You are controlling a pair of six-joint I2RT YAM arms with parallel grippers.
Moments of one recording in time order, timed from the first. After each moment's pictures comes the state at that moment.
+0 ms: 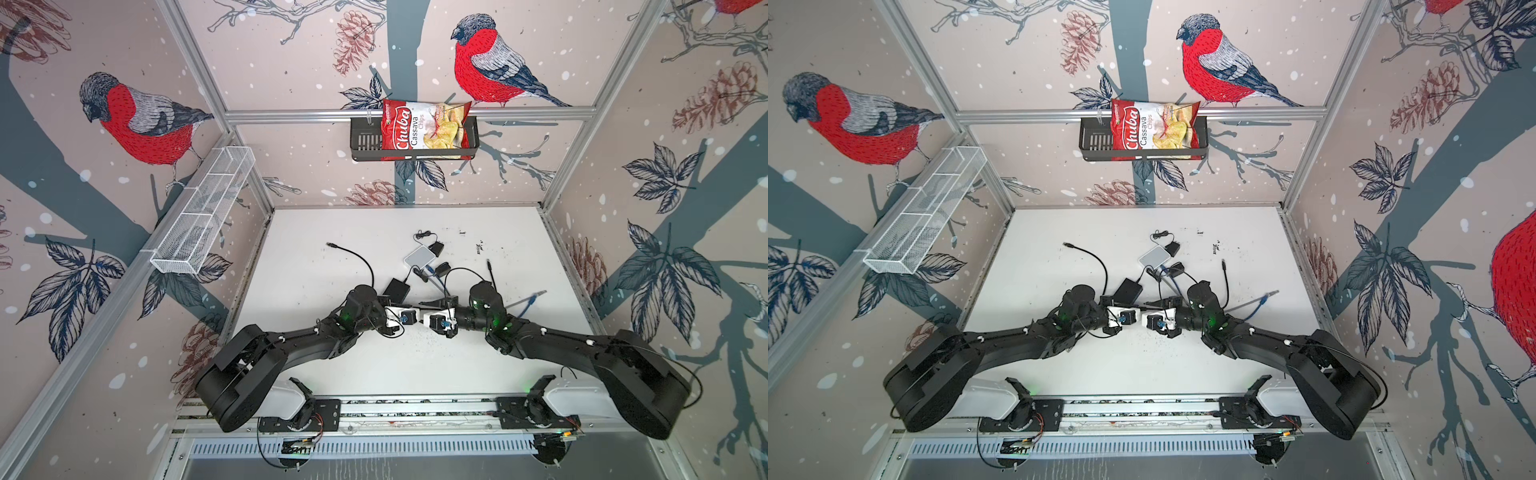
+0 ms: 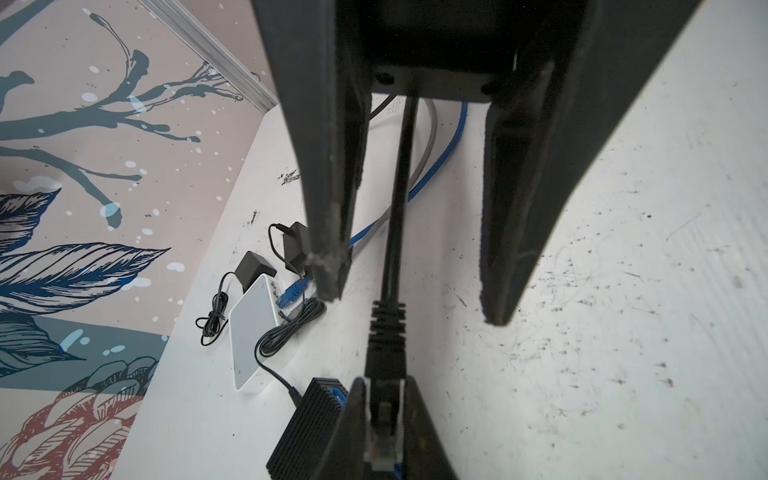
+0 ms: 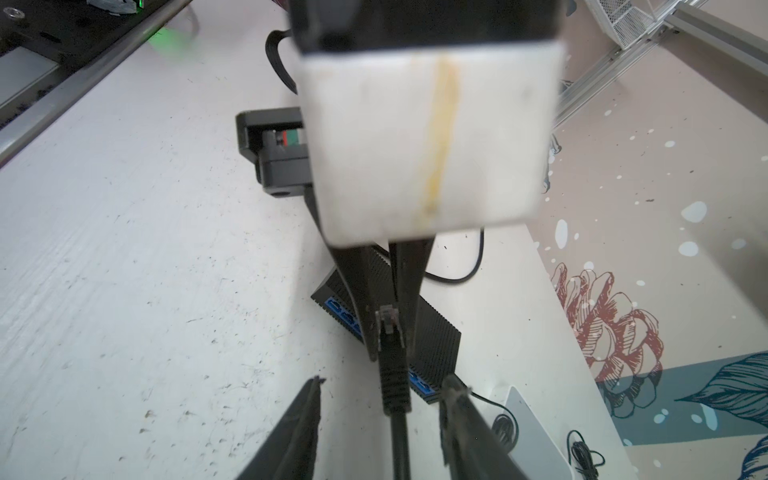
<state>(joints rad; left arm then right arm) -0.70 1.38 0.45 0.48 0.41 0.86 0.75 1.31 0.42 0.48 -0.54 -0.91</state>
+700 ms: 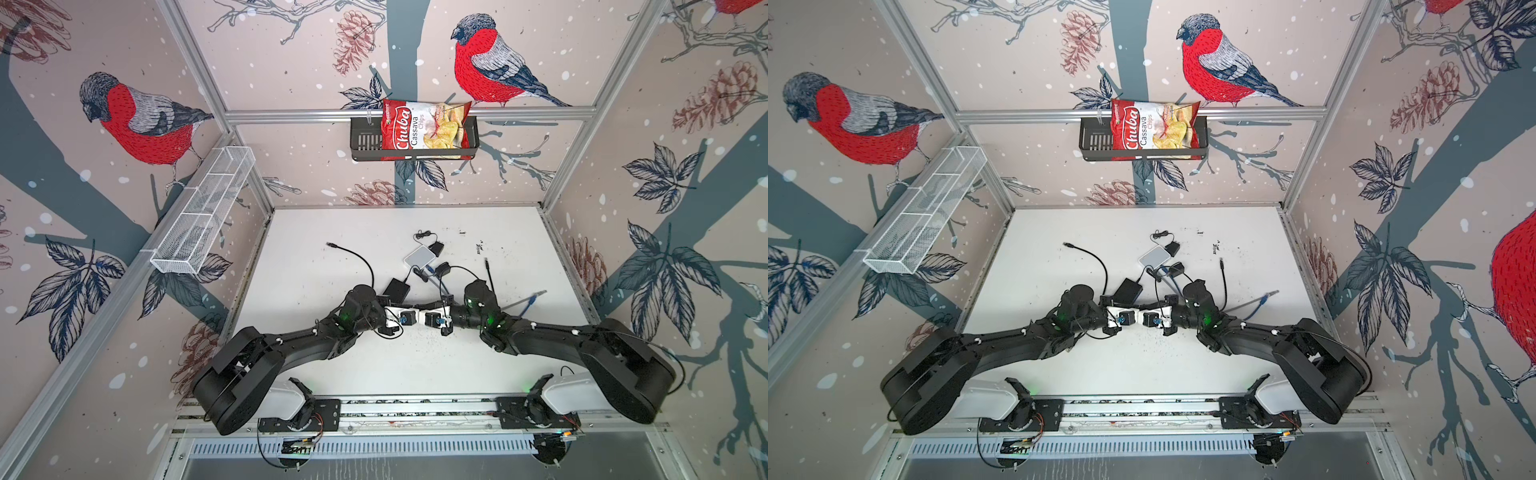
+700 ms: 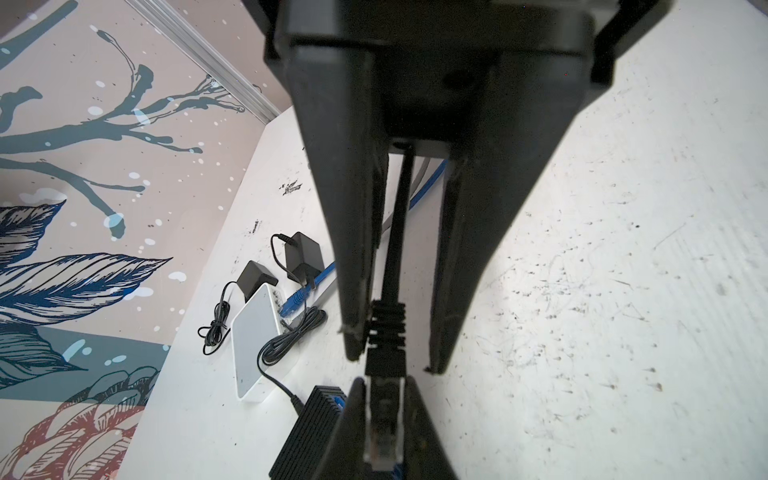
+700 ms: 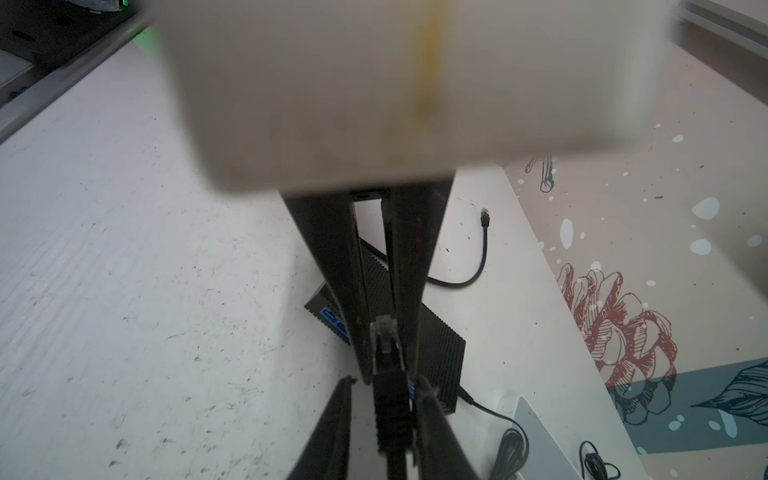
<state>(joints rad) -0.70 1.36 0.44 0.48 0.42 0.86 0.76 1.40 0.45 0.55 -0.53 -0.89</state>
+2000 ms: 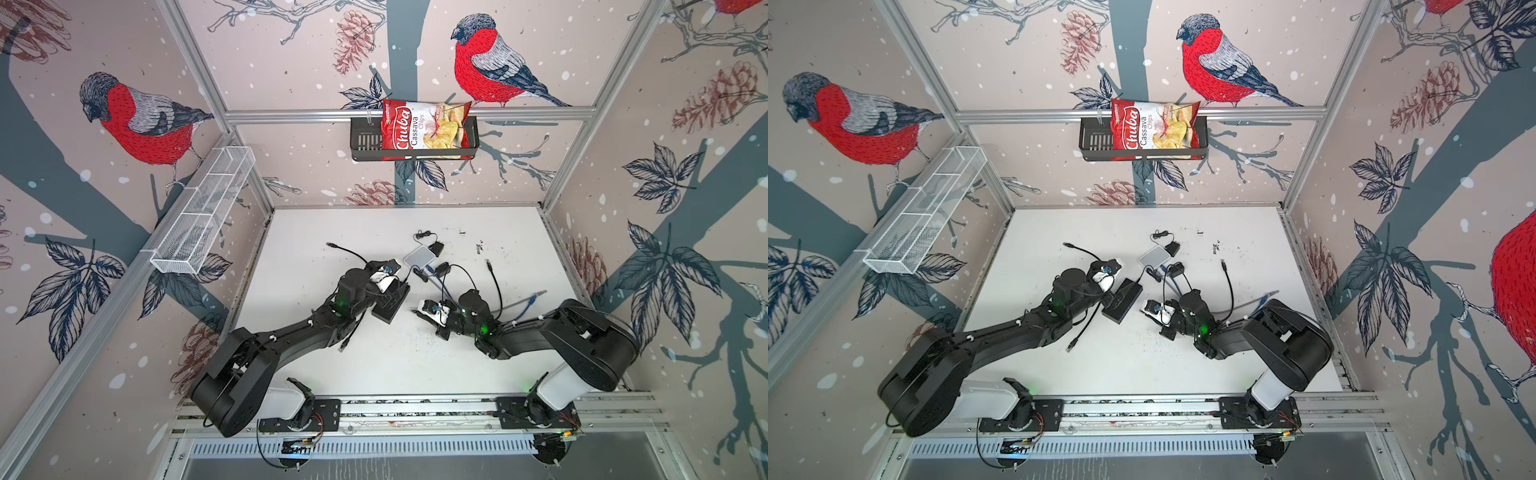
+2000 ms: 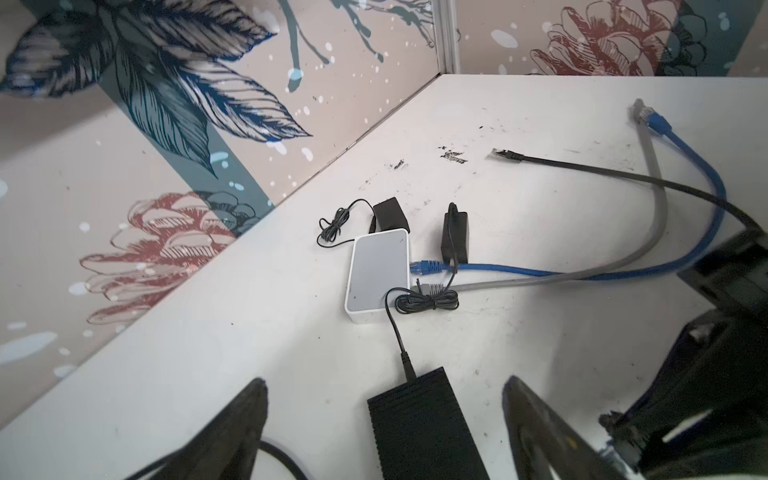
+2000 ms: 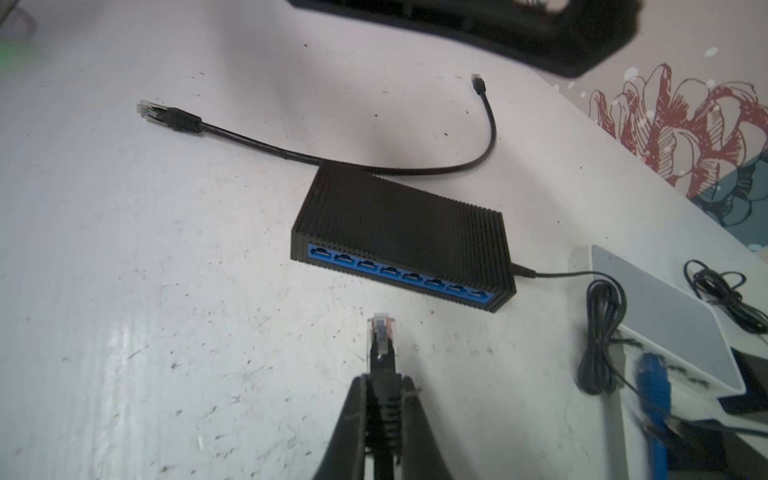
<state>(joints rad) -0.62 1.38 0.58 0.47 0.10 0.27 0.78 1.62 0.37 0.79 -0.33 -0.45</state>
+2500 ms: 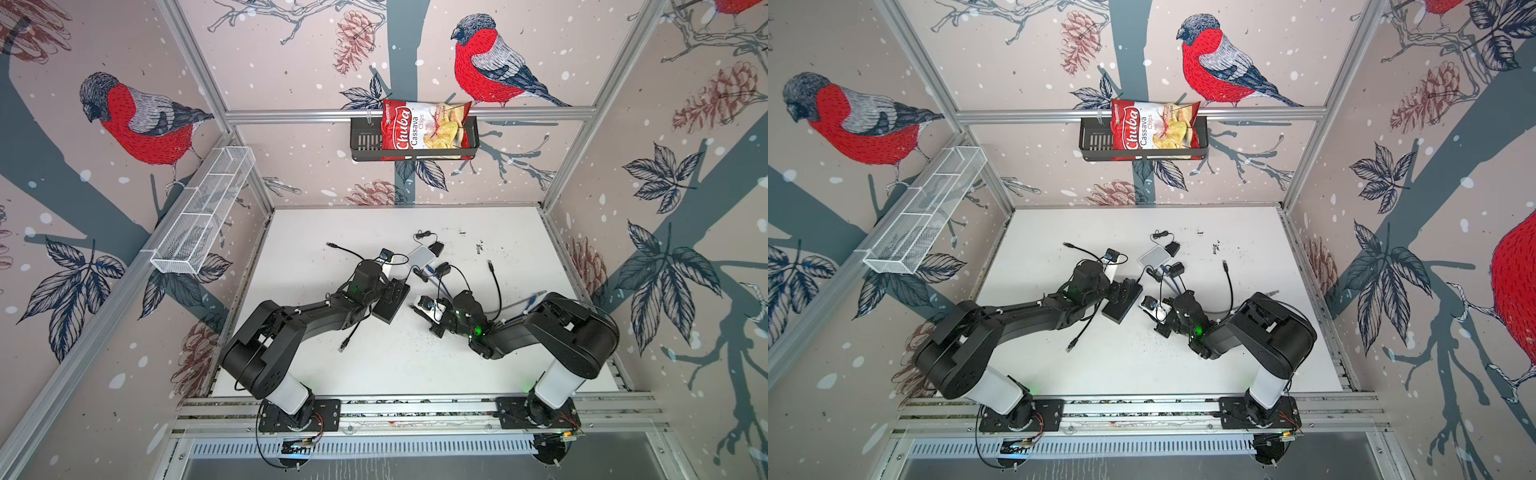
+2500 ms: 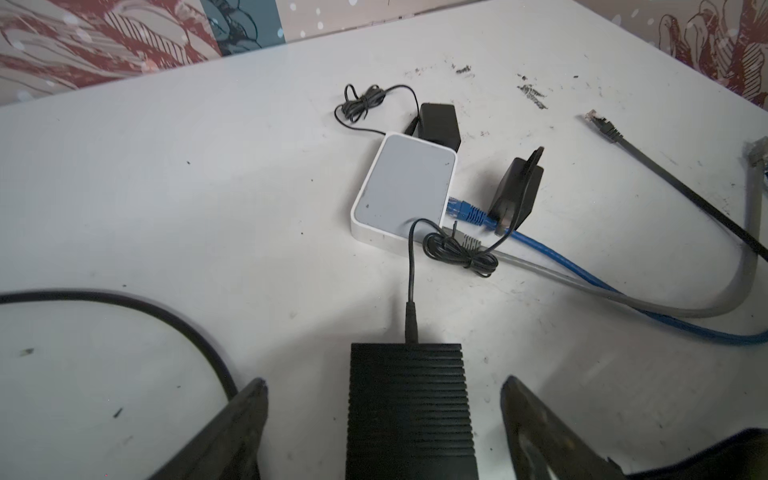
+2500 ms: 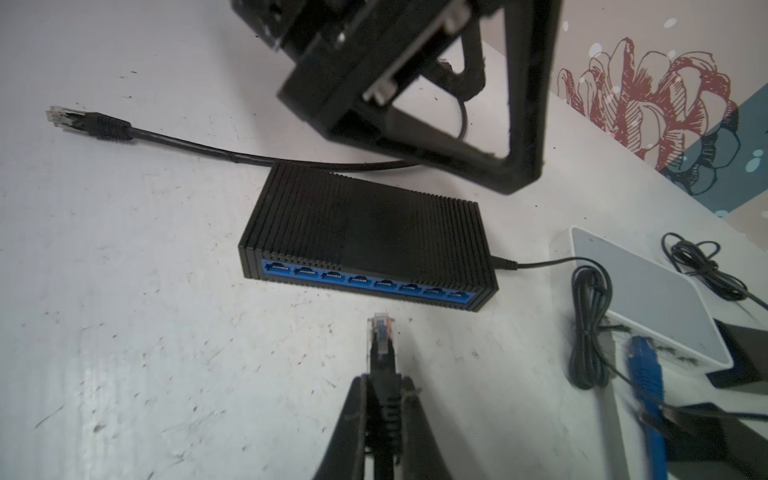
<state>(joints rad) -0.60 1.60 0.72 0.31 0.02 -0.11 0.82 1.71 0.40 0.88 -0.21 -0.39</state>
